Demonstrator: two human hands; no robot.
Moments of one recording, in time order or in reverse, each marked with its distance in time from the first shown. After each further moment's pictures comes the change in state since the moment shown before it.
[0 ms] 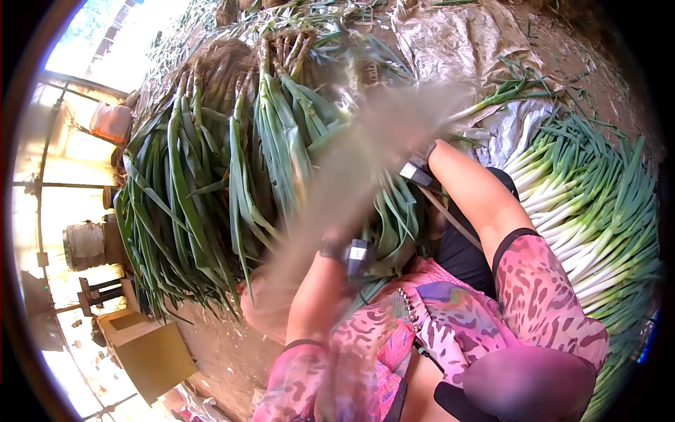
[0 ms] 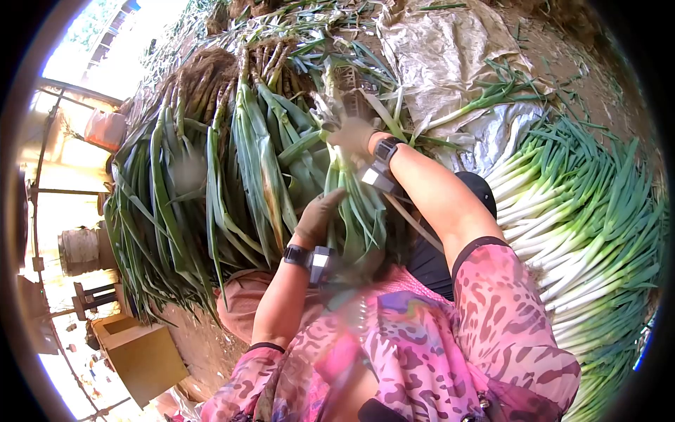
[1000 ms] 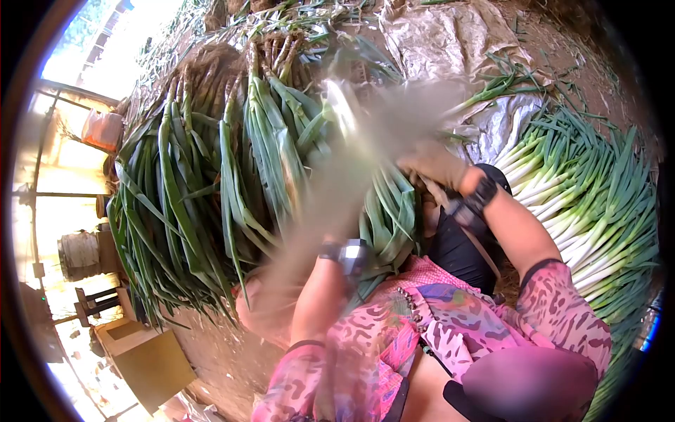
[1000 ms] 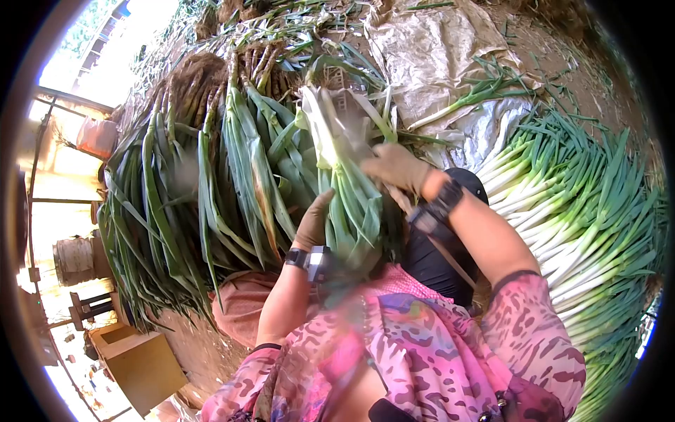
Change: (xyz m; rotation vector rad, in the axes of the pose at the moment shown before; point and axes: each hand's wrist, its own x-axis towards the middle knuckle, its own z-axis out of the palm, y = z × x) left_hand -0.005 -0.018 0.009 -0.934 -0.439 -0.350; right_hand -0.164 -0.042 -0.065 0.979 0.032 0.373
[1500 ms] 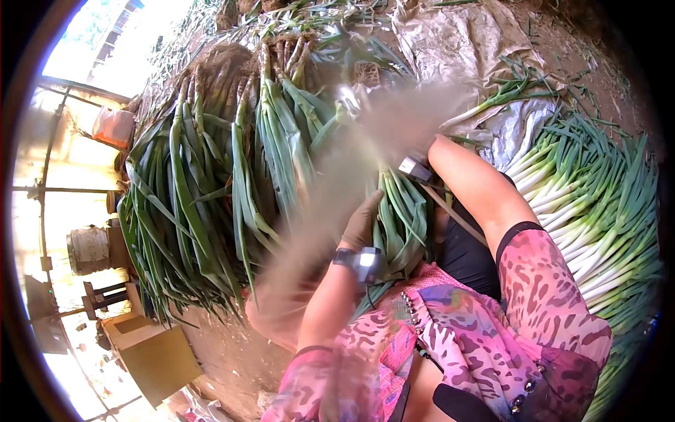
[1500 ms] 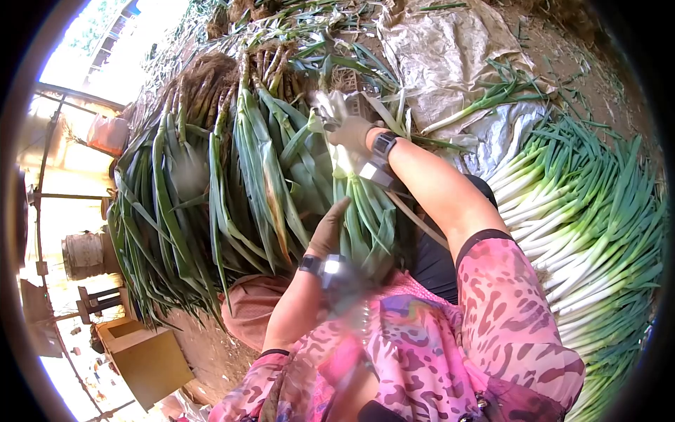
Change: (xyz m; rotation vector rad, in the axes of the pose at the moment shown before) left_hand -0.022 0.001 0.048 0.242 0.257 0.106; right_hand 0.187 0.009 0.029 -1.297 -0.162 -0.438
